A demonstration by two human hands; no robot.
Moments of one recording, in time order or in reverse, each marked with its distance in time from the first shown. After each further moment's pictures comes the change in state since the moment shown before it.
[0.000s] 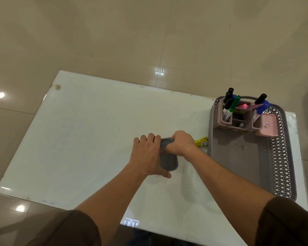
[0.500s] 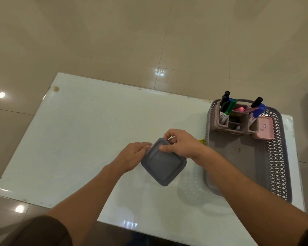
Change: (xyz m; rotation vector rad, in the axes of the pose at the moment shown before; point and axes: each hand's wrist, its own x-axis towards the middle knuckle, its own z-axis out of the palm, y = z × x) left_hand -0.003 -0.048 0.008 -0.874 -0.179 -0.093; right_hand -0.023 0.010 -0.033 0.389 -0.235 -0.275
